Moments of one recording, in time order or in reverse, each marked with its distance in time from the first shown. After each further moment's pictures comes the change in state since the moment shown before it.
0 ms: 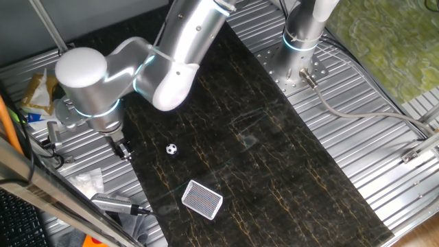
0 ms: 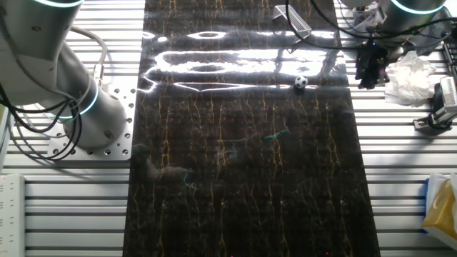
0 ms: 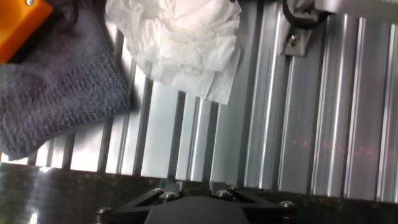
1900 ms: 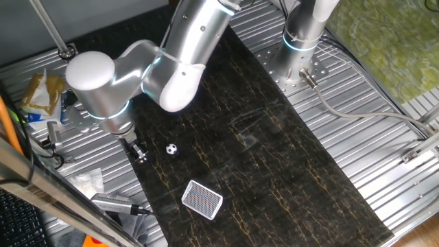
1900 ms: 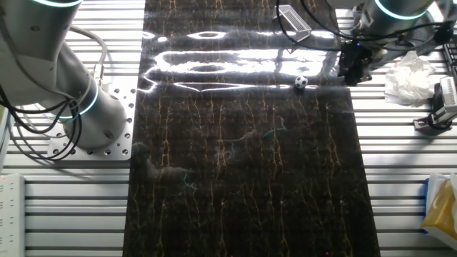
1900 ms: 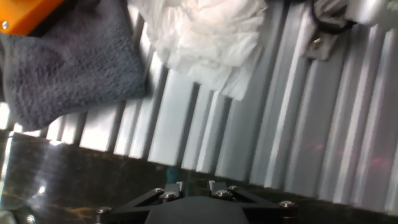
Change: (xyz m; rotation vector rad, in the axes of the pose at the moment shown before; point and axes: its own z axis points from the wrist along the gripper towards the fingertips) arm 0.031 0.031 0.022 -0.070 0.059 -0.019
